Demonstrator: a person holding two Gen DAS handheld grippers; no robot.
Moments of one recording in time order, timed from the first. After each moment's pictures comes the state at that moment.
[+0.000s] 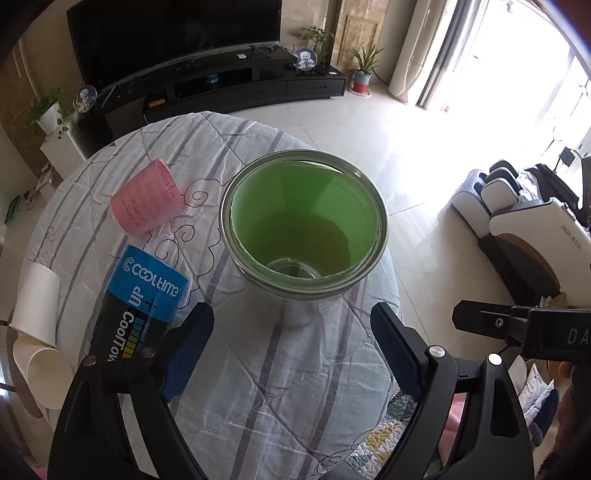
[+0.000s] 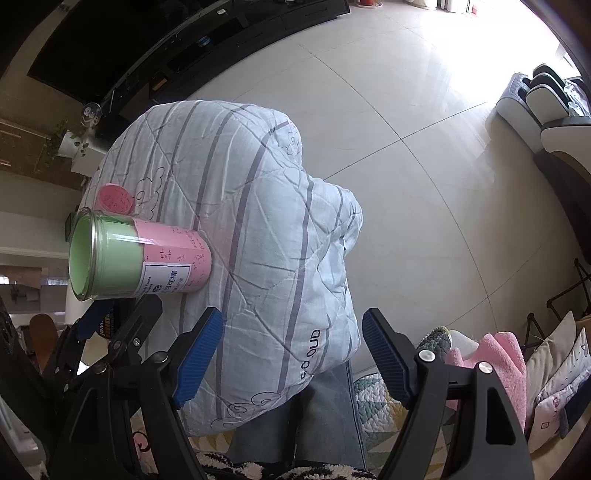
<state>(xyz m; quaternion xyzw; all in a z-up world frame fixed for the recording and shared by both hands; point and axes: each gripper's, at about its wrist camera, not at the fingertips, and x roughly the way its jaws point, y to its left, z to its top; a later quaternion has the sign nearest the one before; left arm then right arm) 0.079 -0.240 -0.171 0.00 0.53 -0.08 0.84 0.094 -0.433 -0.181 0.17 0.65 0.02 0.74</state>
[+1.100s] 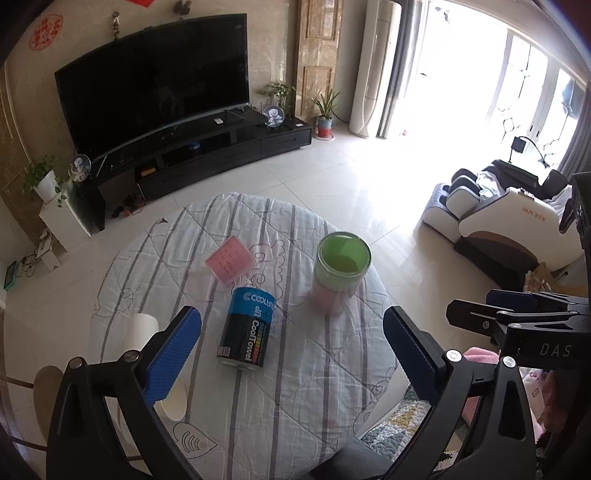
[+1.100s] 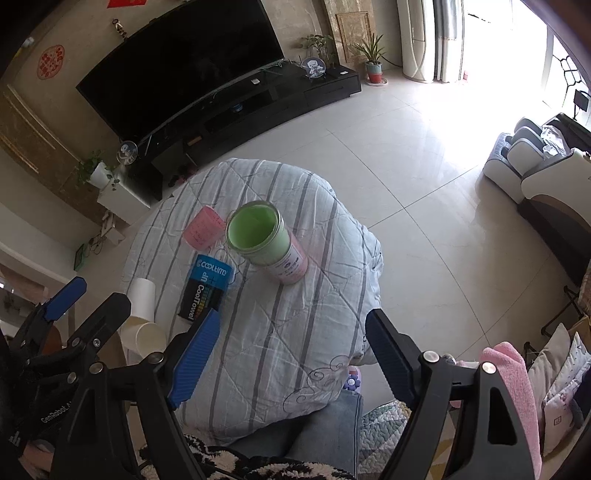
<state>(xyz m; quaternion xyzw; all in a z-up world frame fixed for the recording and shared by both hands) -0.001 -0.130 -0.032 0.04 0.44 -0.15 0.88 -0.009 -0.334 -0.047 0.15 0.53 0.00 0.83</state>
